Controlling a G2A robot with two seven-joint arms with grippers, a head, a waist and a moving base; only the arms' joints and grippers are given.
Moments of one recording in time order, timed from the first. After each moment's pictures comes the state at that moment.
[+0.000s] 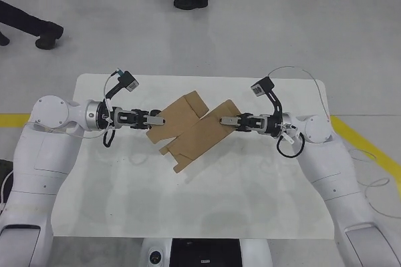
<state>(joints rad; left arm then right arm) 0.76 -0.99 -1.25 -1.26 -0.47 -0.32 -1.49 -0.75 -1.23 1.11 -1.12 0.51 -0.53 1.29</state>
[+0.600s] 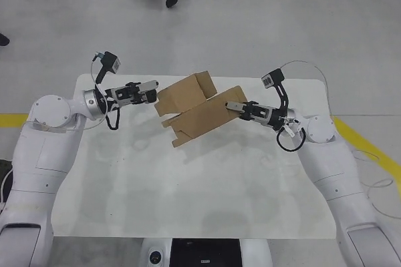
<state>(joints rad) 0.76 -1.00 -1.26 -1.25 -0.36 -0.29 -1.06 -0.76 -1.22 1.13 -1.13 0.46 -0.50 1.08</state>
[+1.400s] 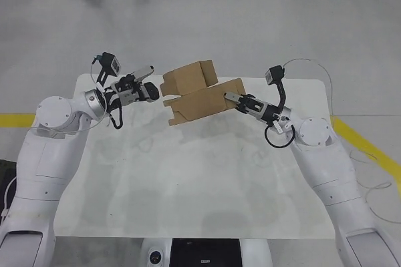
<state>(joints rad) 0.82 -1.01 -1.29 -1.35 -0.53 -0.05 -0.96 -0.80 -1.22 1.13 -1.21 0.26 -0.42 0.81</state>
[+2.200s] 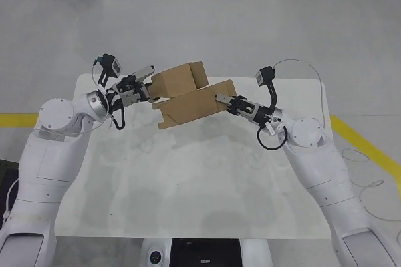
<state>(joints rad) 0.84 -1.01 -1.29 -1.37 -0.53 -0.04 -0.92 -0.80 -1.24 1.08 -1.23 0.29 -0.41 0.79</state>
